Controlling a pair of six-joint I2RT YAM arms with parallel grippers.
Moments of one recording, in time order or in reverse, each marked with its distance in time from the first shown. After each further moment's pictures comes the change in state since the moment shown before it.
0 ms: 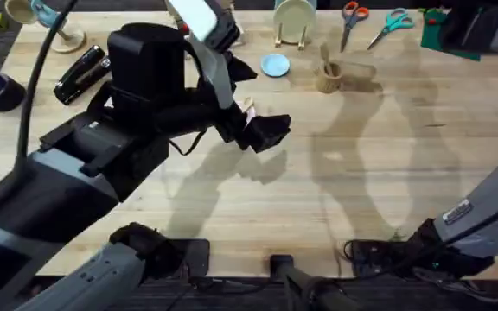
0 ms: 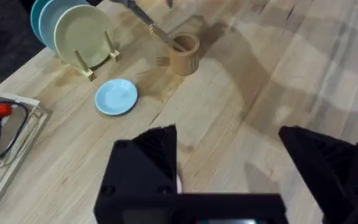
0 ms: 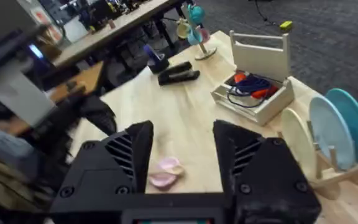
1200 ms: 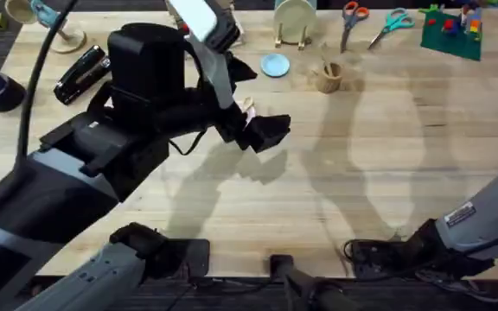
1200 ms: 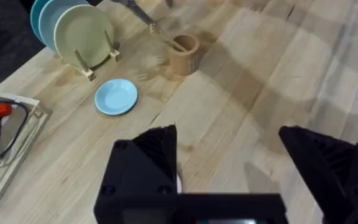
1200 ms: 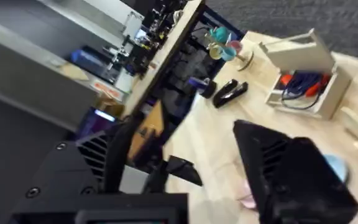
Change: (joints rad) left arm 0.000 0.000 0.000 0.000 0.000 0.000; right arm -0.014 -0.058 0.472 -0.818 0.016 0.230
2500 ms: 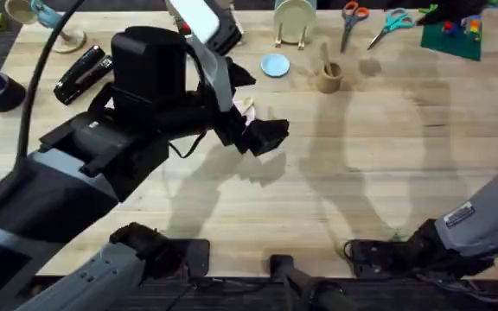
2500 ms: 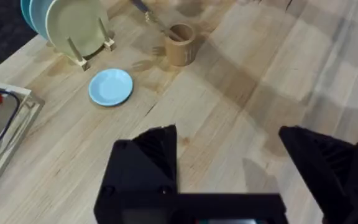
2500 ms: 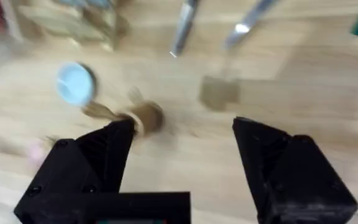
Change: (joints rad) left arm 0.000 0.000 0.000 -0.040 0.000 0.000; right arm 0.018 0.000 0.205 -1.682 1.162 -1.305
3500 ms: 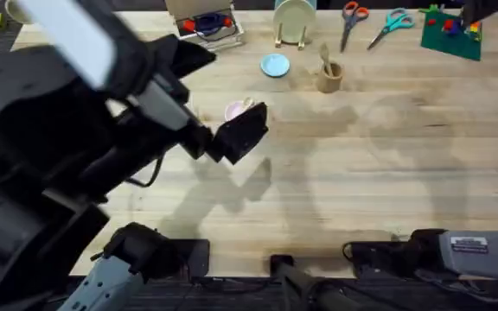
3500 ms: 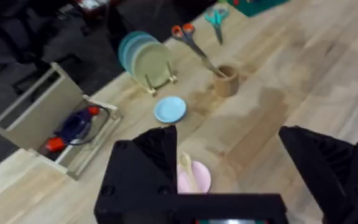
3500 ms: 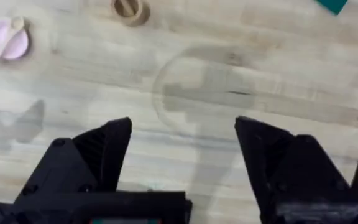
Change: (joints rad) left arm 0.000 -0.421 0.000 -0.154 -0.210 -0.030; right arm 0.144 -0.510 0.075 -0.541 0.351 -0.187
